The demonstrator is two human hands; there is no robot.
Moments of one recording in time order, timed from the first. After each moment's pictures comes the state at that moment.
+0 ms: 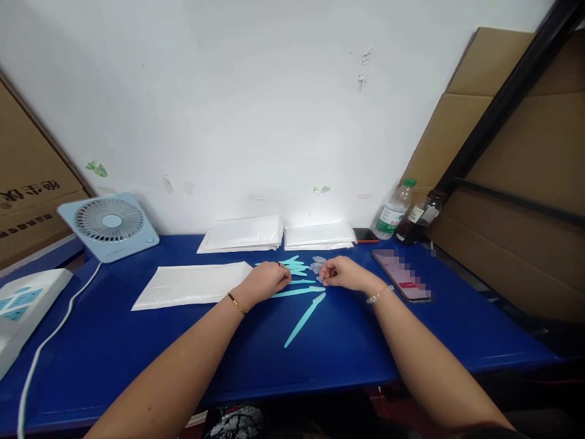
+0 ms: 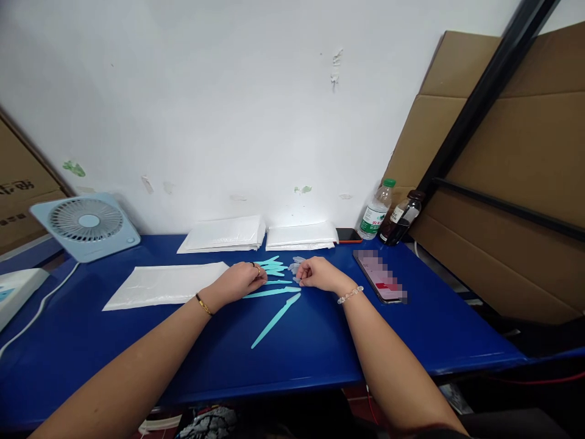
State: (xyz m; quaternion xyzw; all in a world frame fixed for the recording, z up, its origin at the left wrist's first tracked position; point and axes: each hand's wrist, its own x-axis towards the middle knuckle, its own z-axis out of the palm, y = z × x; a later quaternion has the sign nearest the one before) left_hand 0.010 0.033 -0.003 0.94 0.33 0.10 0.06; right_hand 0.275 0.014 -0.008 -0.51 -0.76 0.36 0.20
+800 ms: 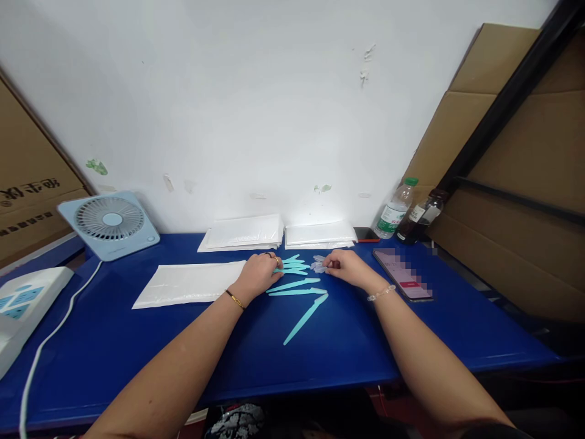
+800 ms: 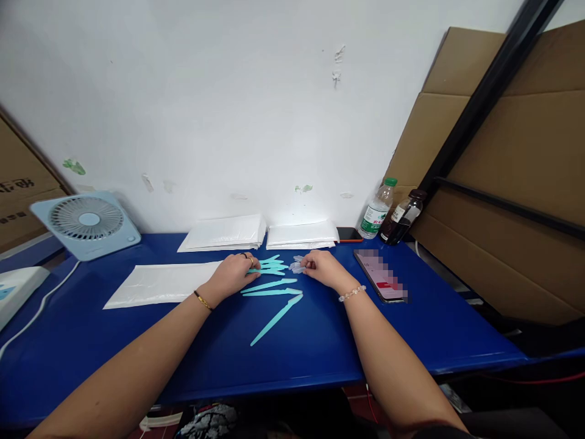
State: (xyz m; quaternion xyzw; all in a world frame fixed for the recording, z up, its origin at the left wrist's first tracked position) left_hand 0.003 0.042 0.001 0.90 0.43 0.12 0.04; right_hand 0.285 0.021 -0.012 -0.53 -0.79 0.18 0.24
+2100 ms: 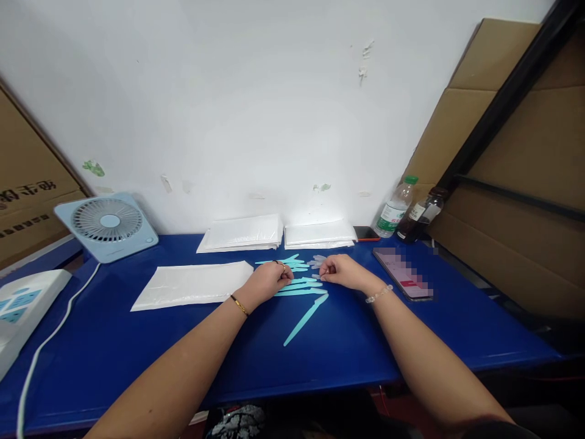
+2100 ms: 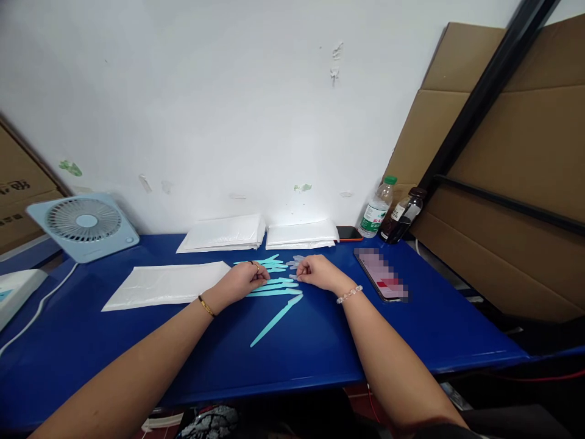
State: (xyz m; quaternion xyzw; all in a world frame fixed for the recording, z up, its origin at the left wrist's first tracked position) left_hand 0.015 0.035 -0.010 0.90 0.38 0.14 0.18; right_hand 0.270 0.011 -0.004 -0.53 -0.77 0.28 0.20
